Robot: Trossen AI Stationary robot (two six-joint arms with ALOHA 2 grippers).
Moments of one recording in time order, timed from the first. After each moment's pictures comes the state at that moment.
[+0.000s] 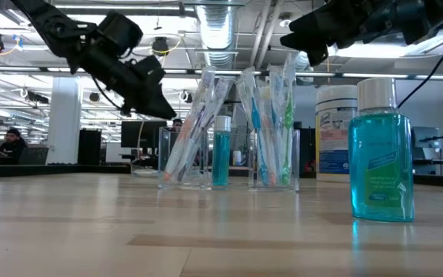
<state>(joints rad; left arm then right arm) 0.47 1.26 0.54 0.26 -0.11 -0.12 0.03 1.10 0.56 0.30 -0.11 -0.01</state>
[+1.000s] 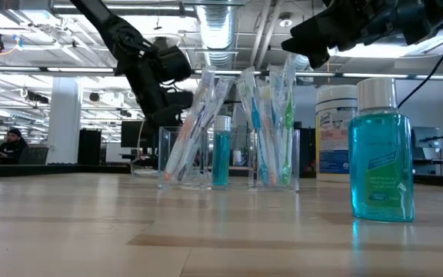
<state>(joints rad) 0.50 1.67 0.97 -0.33 -0.02 0.13 0.03 1.10 0.56 0.27 -0.11 -0.02</state>
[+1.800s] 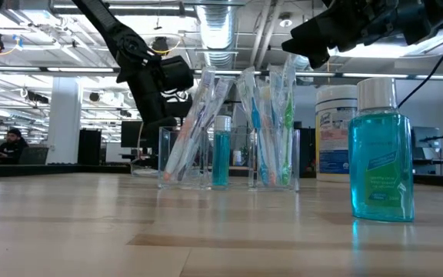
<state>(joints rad) 0.49 1.73 0.97 -0.33 -0.02 0.24 0.03 1.10 0.56 0.26 -0.11 -0.03</state>
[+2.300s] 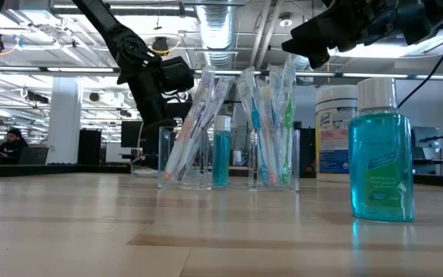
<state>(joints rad) 0.49 1.74 0.97 -0.31 -0.02 0.29 0.03 1.10 0.56 0.26 -0.11 -0.03</state>
